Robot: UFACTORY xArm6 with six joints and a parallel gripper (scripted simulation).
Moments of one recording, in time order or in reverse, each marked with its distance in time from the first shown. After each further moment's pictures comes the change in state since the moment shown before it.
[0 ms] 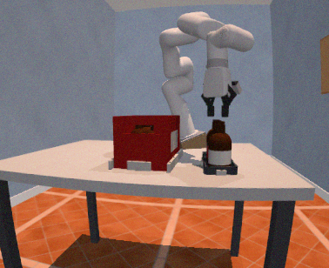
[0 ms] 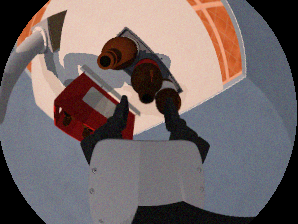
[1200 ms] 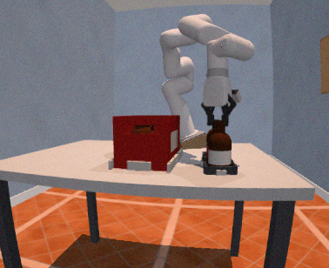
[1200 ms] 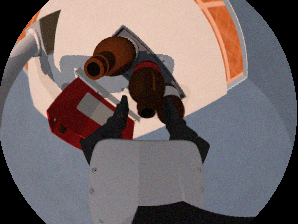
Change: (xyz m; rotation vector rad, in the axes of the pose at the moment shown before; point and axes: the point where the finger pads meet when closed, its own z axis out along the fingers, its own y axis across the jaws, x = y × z) arm 0.000 0.000 0.033 0.000 0.000 0.000
